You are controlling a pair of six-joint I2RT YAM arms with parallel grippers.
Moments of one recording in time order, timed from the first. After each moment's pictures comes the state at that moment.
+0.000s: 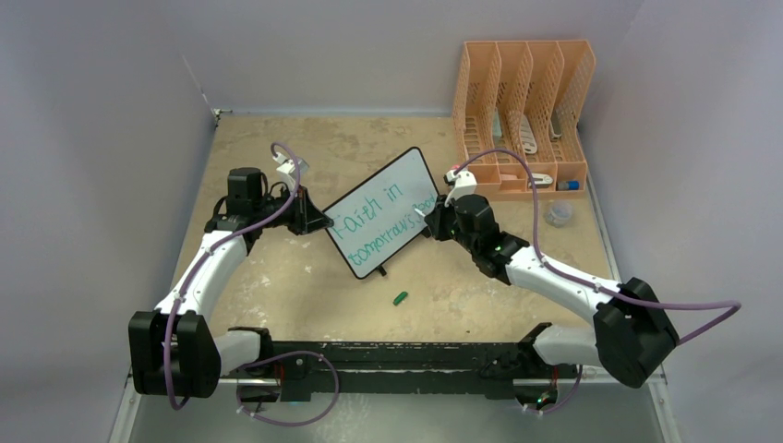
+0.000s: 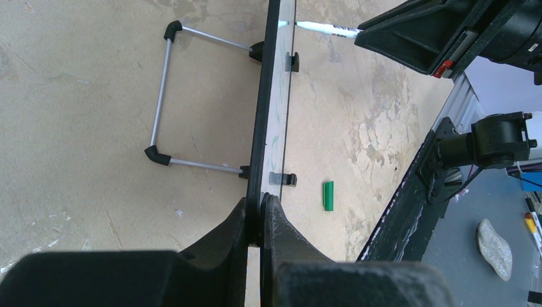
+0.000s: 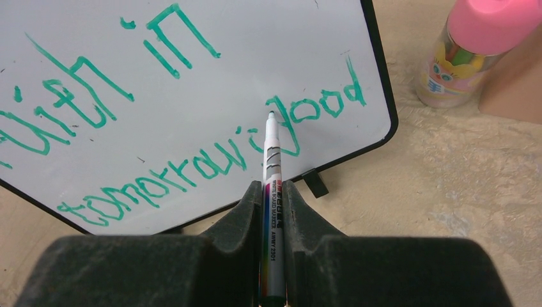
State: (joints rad) left arm -0.05 1.19 0.80 -0.30 0.85 -0.04; right arm 0.66 1.26 0.68 0.12 0.14 0.38
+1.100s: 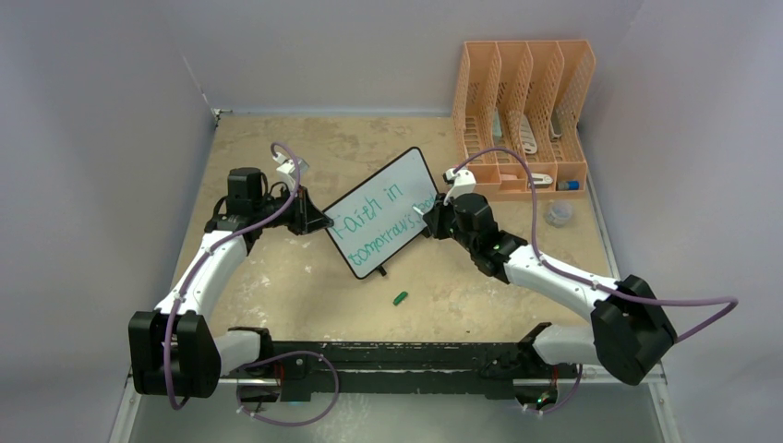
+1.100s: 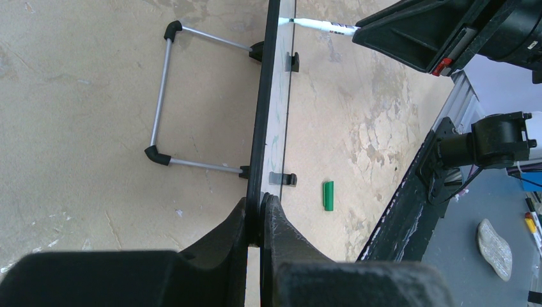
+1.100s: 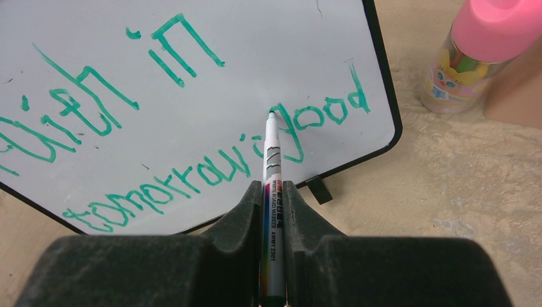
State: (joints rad) left arm -0.05 1.19 0.80 -0.30 0.85 -0.04; right arm 0.66 1.27 0.69 0.14 0.14 0.39
